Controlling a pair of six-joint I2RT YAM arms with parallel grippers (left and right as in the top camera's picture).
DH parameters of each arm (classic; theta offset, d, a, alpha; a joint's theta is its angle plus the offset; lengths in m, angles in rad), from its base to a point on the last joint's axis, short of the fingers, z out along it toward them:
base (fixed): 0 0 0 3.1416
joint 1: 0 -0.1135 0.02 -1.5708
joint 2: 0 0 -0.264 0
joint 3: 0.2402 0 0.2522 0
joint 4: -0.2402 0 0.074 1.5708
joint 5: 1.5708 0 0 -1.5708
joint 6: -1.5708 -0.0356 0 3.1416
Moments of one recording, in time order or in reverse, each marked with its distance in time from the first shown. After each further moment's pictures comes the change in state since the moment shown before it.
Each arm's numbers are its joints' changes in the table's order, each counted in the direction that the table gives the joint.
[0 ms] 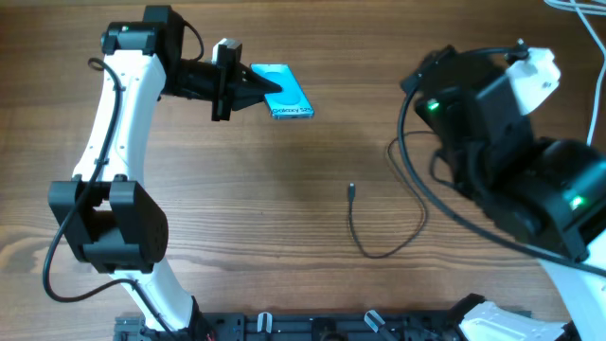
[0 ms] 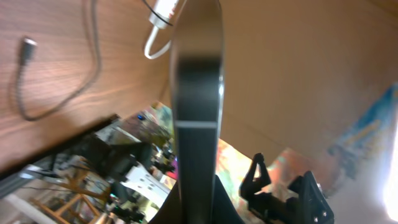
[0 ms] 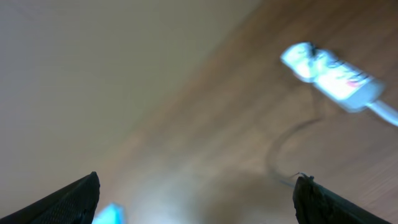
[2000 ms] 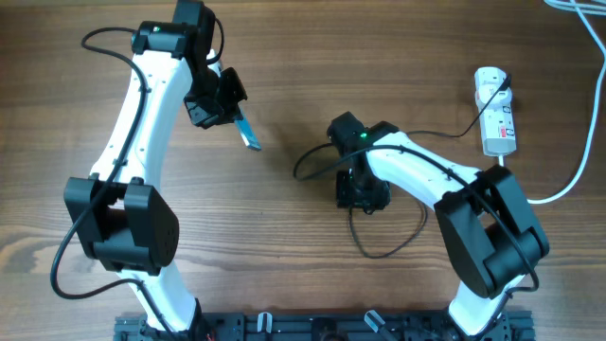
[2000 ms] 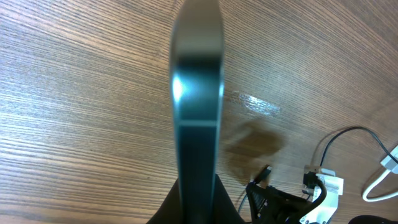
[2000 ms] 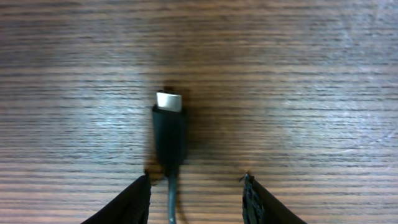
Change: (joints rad) left arm 0.107 0.000 -0.002 0.098 -1.021 0.072; right arm 0.056 -0.564 -0.712 0.406 -0.724 0.567
